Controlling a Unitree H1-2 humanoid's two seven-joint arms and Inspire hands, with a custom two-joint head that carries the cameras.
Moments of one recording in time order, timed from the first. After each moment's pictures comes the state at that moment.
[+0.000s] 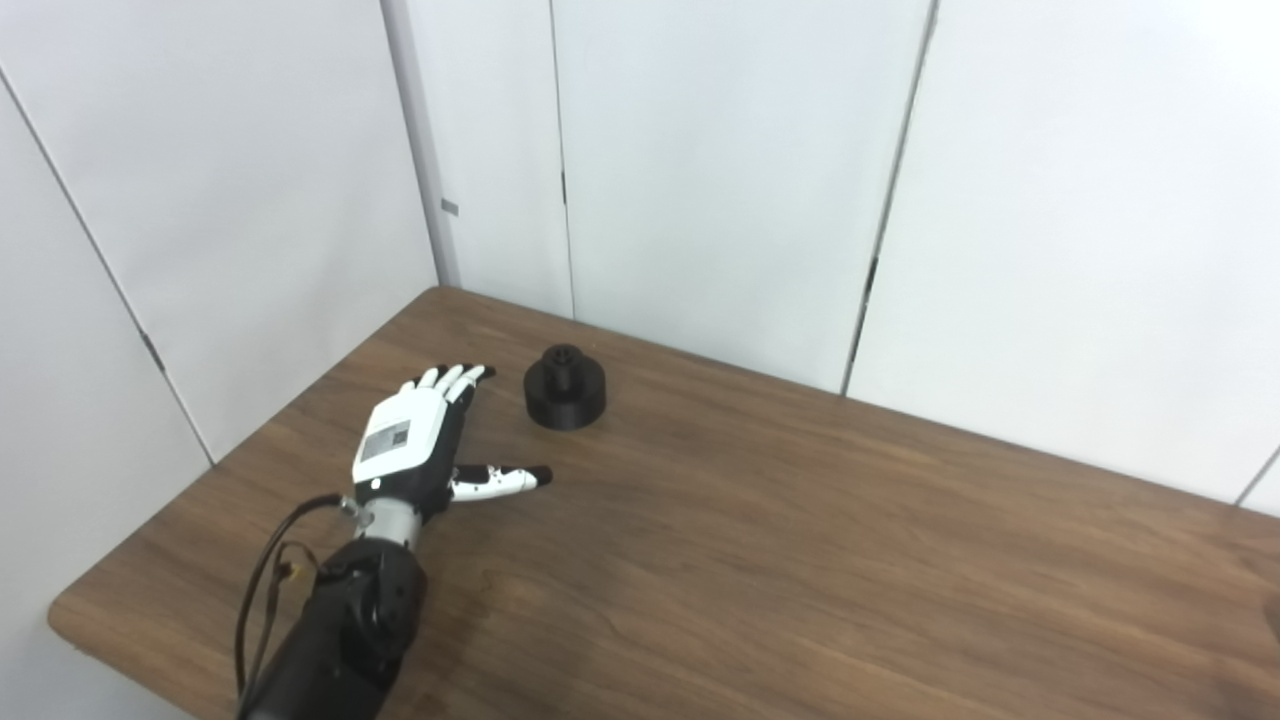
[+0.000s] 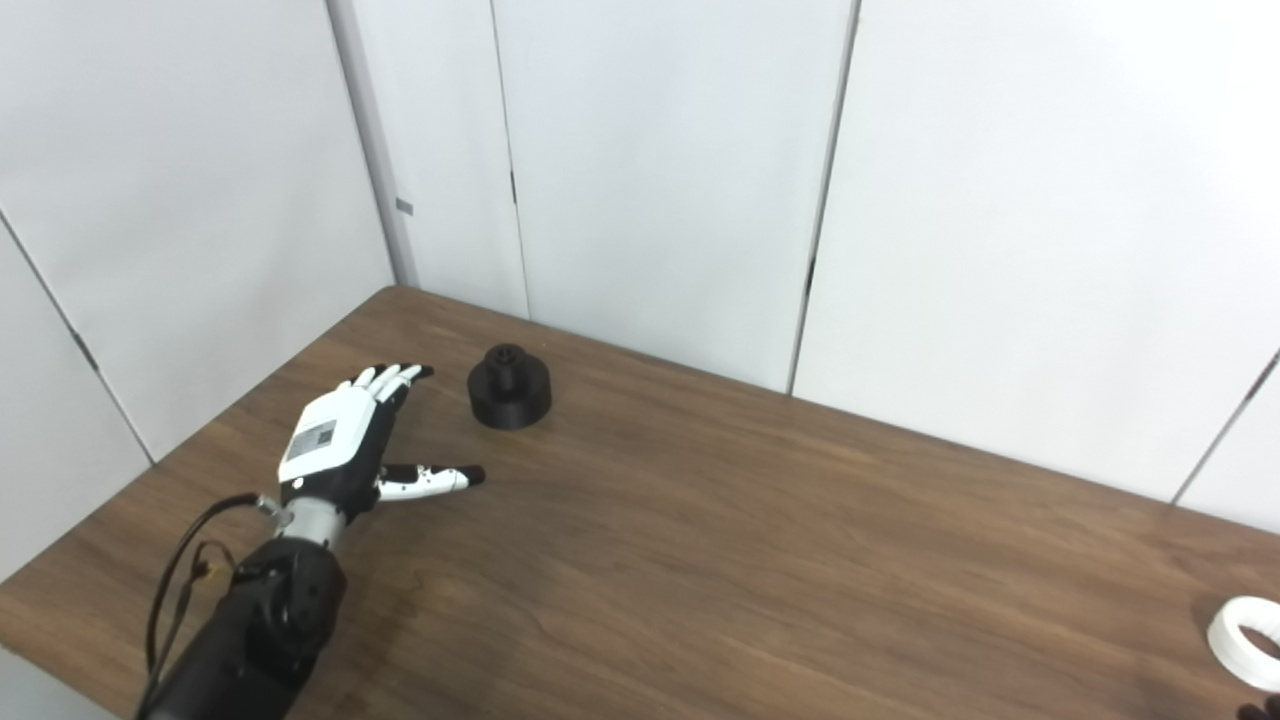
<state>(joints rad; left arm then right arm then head) -0.12 0.47 0.09 0.06 0.76 0.24 0.11 0.18 -0.14 -0.29 -0.21 0.21 0.01 0.15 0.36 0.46</state>
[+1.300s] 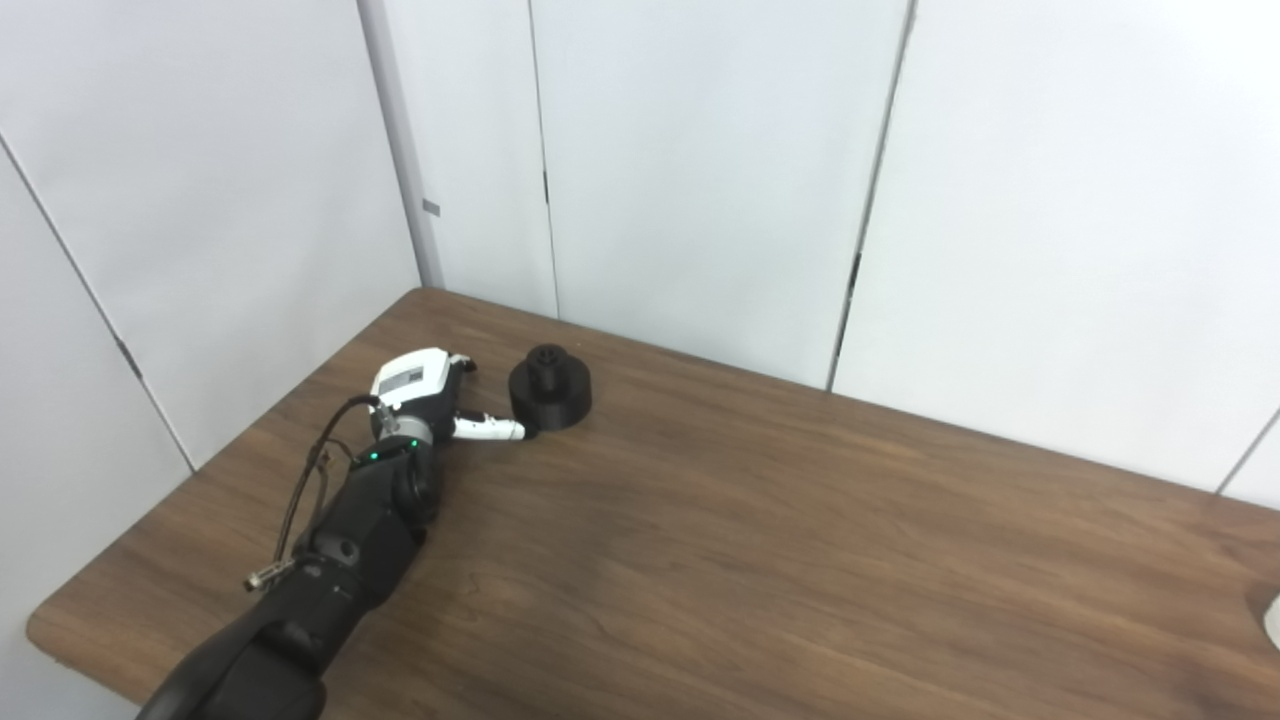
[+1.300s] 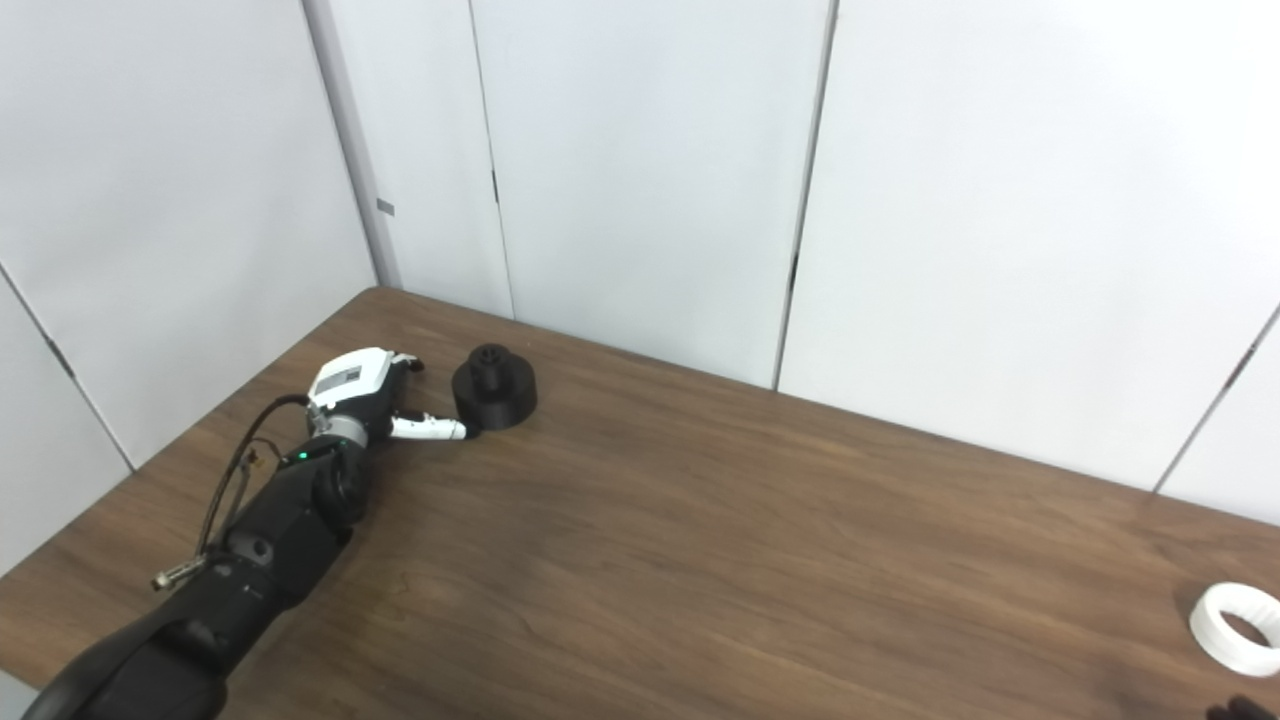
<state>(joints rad) -0.50 0.57 -0.12 0.66 0.66 0.29 0.11 0.26 -0.16 -0.26 -0.28 0.19 0.03 0.13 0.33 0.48</state>
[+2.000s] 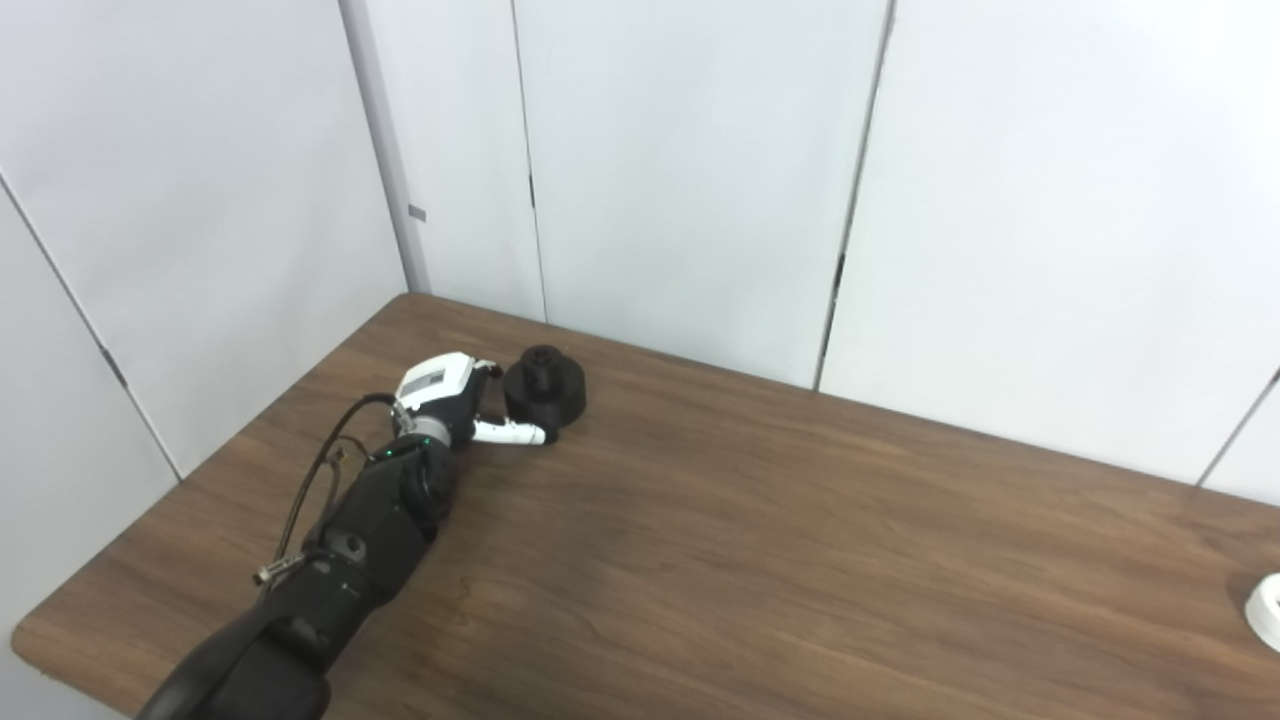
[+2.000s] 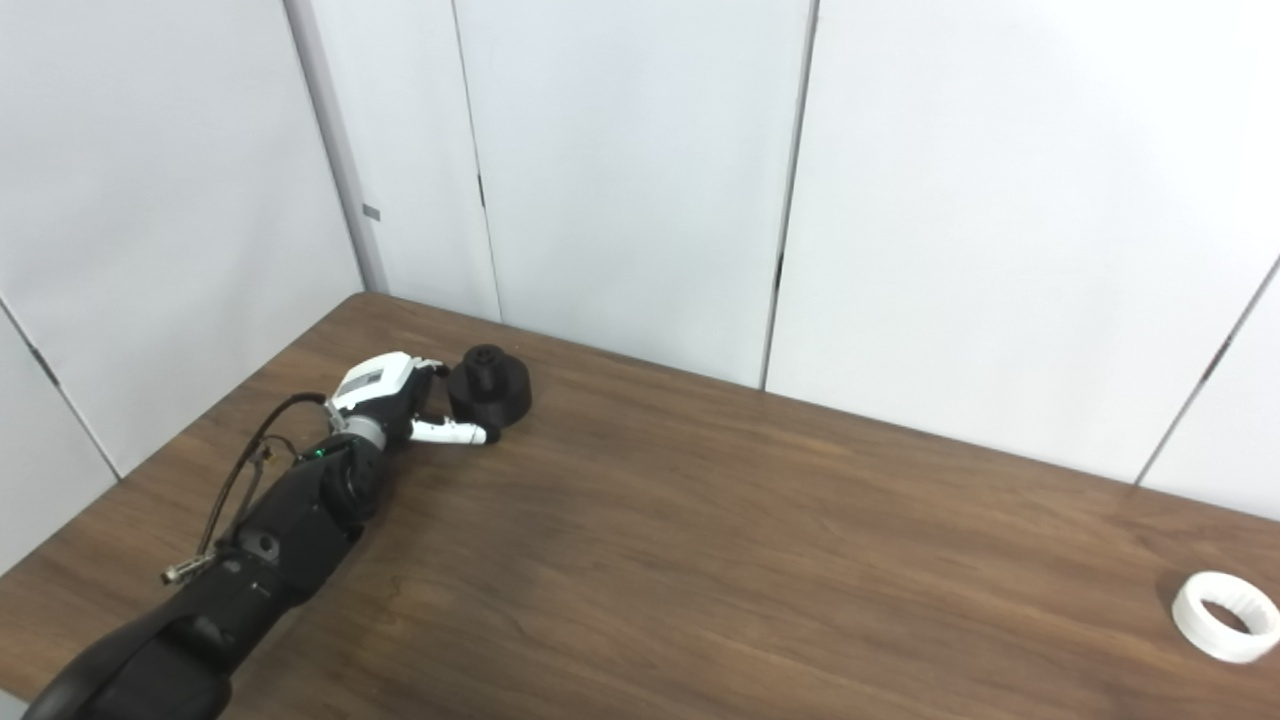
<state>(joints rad) -0.52 0.56 -0.16 0.65 0.59 0.26 0.07 0.28 -0.16 -0.24 -0.28 0.19 0.03 0.11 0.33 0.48</state>
